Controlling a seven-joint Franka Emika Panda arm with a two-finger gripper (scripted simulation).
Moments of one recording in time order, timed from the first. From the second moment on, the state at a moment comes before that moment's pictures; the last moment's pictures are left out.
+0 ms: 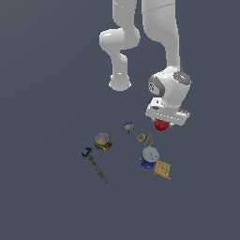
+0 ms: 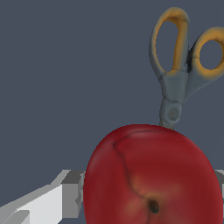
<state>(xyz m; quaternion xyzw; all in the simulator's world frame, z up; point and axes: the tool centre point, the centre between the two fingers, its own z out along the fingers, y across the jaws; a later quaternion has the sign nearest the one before) -0.113 0.237 0.059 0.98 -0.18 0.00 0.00</state>
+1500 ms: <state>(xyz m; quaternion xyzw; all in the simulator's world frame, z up) -0.048 0.030 0.287 0.98 -0.19 0.00 0.00</state>
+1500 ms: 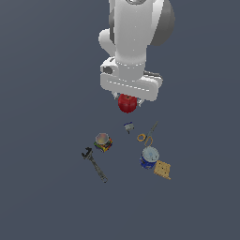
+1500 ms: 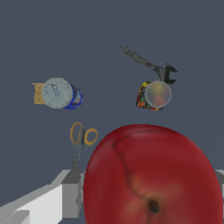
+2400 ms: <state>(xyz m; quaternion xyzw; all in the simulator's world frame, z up) -0.018 -0.046 0.371 0.98 -0.19 0.00 0.00</state>
